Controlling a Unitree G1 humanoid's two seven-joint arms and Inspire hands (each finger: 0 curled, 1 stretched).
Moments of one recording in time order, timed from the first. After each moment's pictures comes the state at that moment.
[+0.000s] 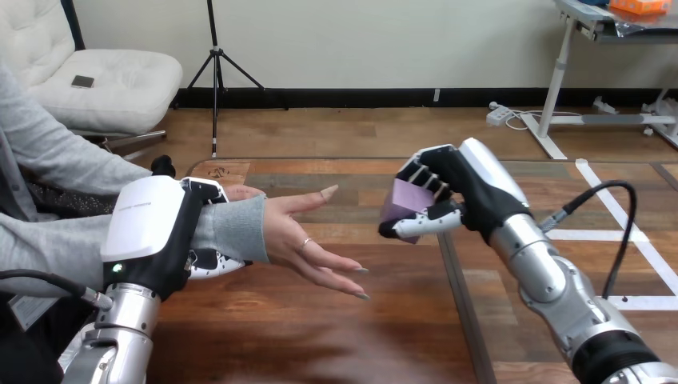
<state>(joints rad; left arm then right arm) -0.20 0.48 -0.20 0.47 0.69 -0.33 0.46 -0.65 -0.31 0.22 0.99 -0.37 -0.44 -0.05</state>
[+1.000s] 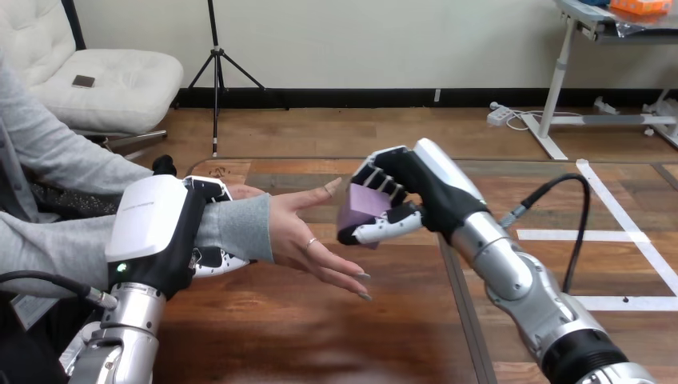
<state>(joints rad) -0.20 0.45 -0.19 0.47 0.69 -0.33 0.46 -0.65 -0.23 0.24 0.92 -0.38 -0.43 0.01</state>
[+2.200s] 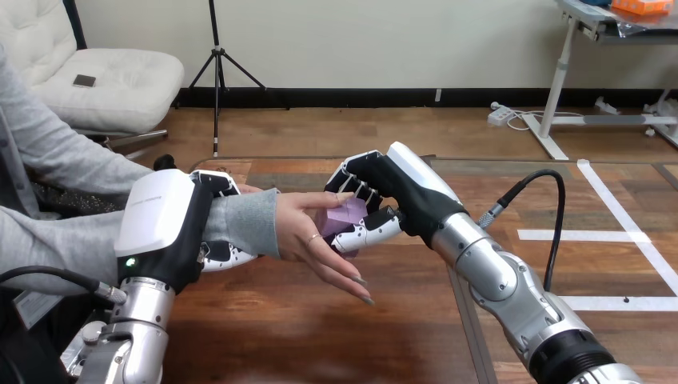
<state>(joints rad) -0.22 0.42 -0.19 0.47 0.69 -0.33 0.45 -0.64 -0.20 0.27 0.88 -0.38 -0.43 0.06</state>
